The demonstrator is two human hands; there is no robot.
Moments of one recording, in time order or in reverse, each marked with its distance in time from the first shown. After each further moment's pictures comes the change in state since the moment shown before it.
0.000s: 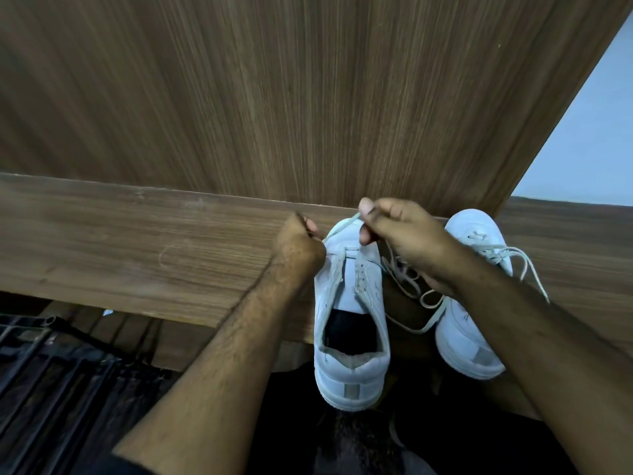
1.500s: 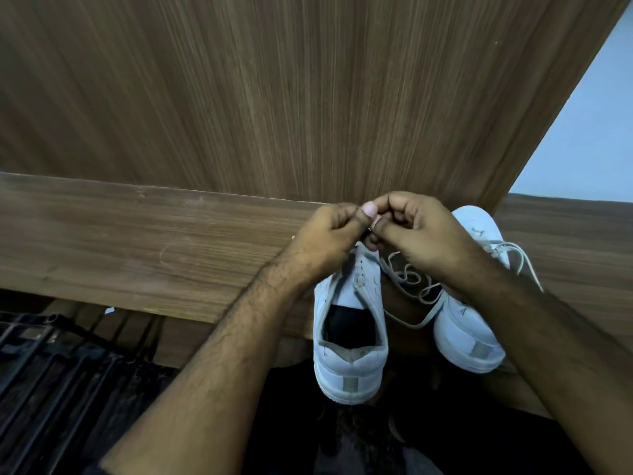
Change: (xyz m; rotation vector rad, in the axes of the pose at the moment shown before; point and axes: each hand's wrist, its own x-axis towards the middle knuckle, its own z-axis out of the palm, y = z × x) left_hand -0.036 0.034 -0.010 -0.115 -0.469 0.335; right_hand -0.019 -0.010 -0.009 -0.124 0.072 -0.105
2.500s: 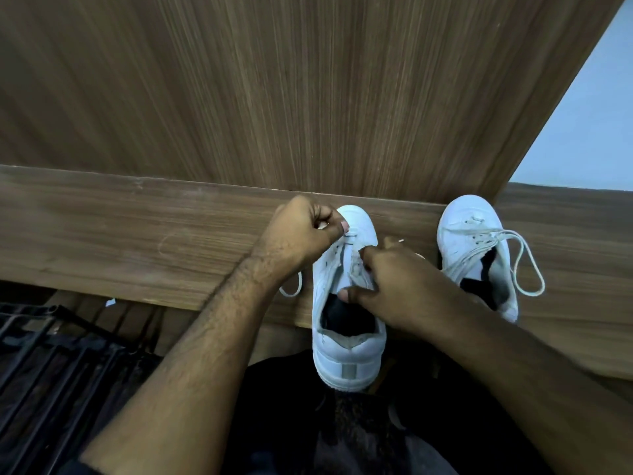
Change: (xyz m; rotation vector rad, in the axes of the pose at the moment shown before) left_hand -0.002 -0.018 -0.023 0.386 0.162 -0.017; right_hand -0.040 0.005 0.038 -0.875 -0.225 0.140
